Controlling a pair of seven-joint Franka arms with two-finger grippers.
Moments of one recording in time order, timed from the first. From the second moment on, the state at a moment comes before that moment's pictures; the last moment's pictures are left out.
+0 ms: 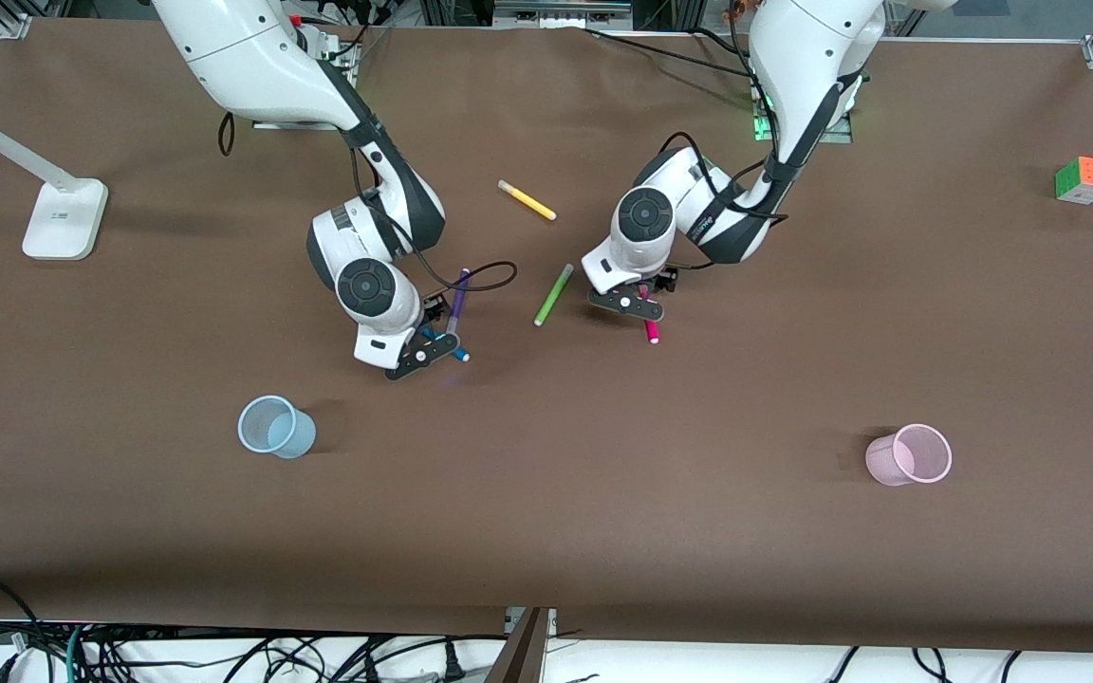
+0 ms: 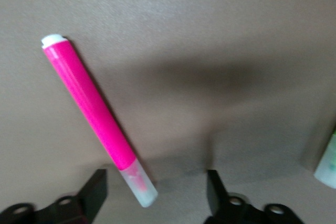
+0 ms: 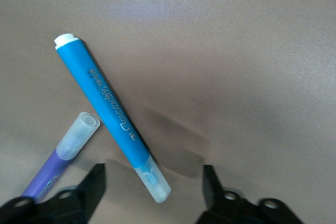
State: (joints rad) left arm -0.47 0.55 -0.23 -2.01 0.09 2.36 -0.48; right arm 0.46 0.62 0.04 -1.84 0.00 2.27 -0.02
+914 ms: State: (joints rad) left arm -0.46 0.54 -0.22 -1.95 0.20 2.21 -0.41; right arm 0.44 0.55 -0.05 -1.69 0.00 2.07 -0.32
